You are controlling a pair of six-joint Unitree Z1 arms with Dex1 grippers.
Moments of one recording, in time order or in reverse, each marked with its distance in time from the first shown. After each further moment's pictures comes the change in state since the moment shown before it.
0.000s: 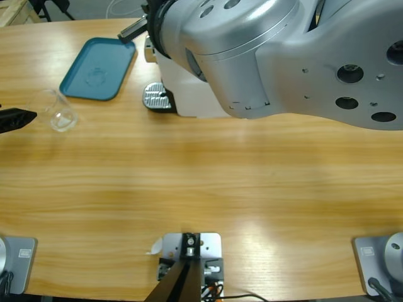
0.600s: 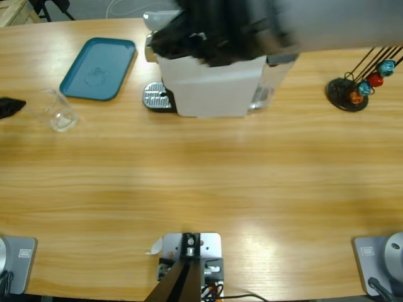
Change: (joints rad) arm 0 0.000 -0.004 0.003 -0.054 0.120 0.003; arm 1 -0.040 -0.405 0.053 0.397 0.403 -0.022
